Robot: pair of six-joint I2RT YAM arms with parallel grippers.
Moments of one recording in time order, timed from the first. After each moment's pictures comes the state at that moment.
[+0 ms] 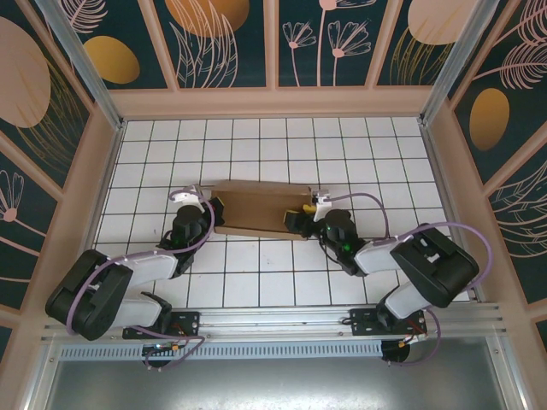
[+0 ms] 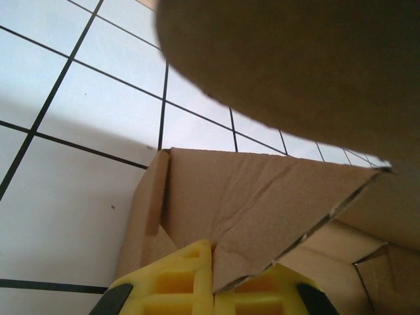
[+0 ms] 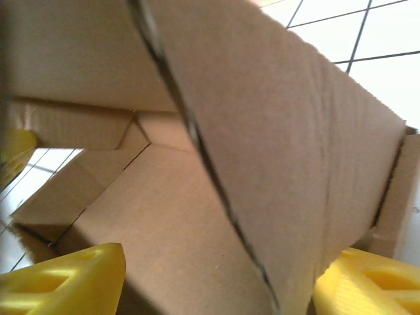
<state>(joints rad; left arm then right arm) -0.49 1.33 0.29 0.70 -0.16 -0.71 0.71 1.49 0.31 0.90 -0.02 0.46</state>
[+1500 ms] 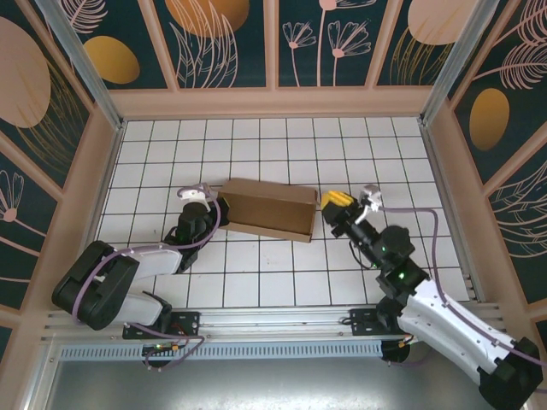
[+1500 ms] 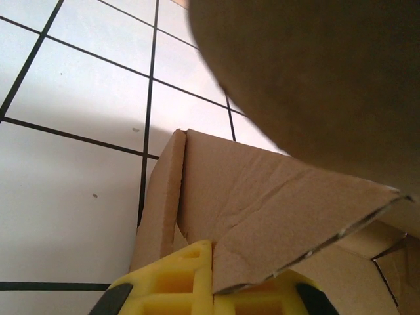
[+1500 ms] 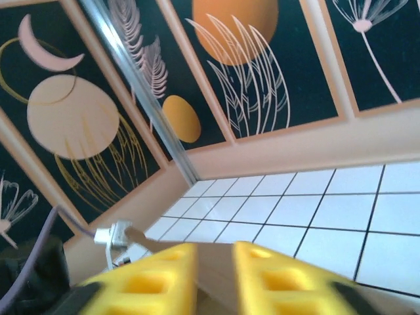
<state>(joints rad) -0.50 1.39 0.34 0.68 -0.12 -0.68 0.69 0.65 0.40 0.36 0.03 0.44</state>
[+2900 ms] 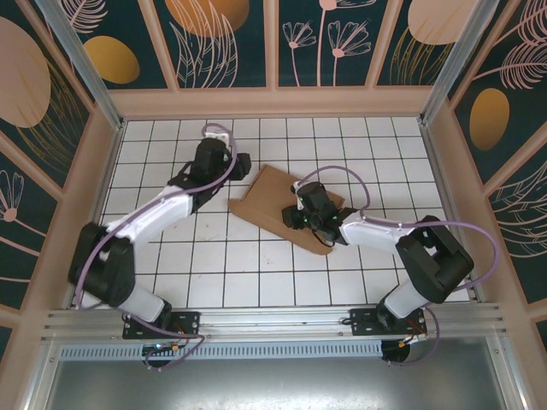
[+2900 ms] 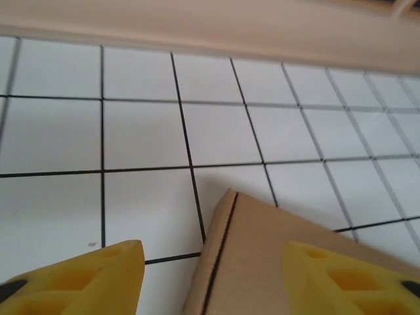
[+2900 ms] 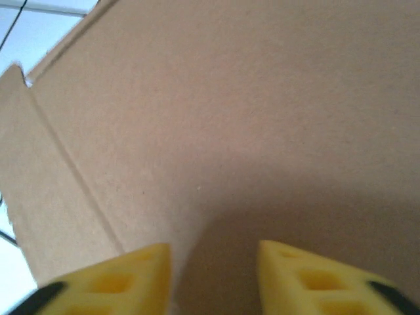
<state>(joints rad) -0.48 1.60 1.10 -0.07 -0.05 -0.40 0.72 1.52 0.75 -0.01 0.02 0.40</state>
